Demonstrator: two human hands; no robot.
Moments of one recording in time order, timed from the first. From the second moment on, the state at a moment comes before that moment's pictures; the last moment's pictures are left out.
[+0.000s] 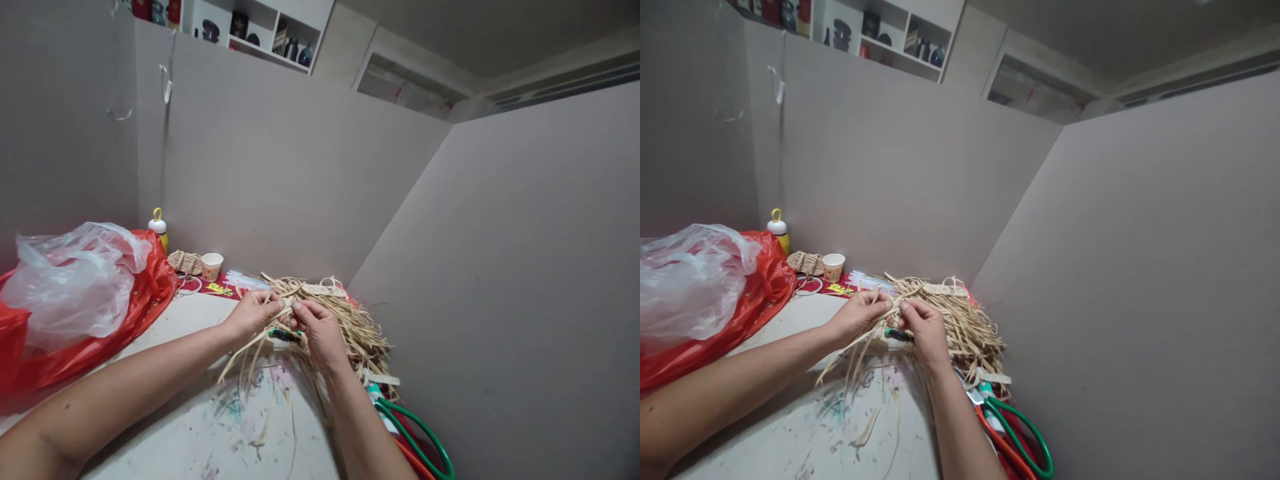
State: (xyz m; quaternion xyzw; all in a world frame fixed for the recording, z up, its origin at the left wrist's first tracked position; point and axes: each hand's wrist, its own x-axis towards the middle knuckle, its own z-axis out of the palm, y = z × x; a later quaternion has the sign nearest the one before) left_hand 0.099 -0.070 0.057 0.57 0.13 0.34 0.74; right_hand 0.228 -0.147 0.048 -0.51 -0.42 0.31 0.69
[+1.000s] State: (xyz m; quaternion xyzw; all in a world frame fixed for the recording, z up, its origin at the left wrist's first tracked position) left_hand 0.088 -0.072 0.061 0.58 0.15 0.17 0.78; right_hand 0.233 -0.154 0.059 -0.55 -0.50 0.21 0.63
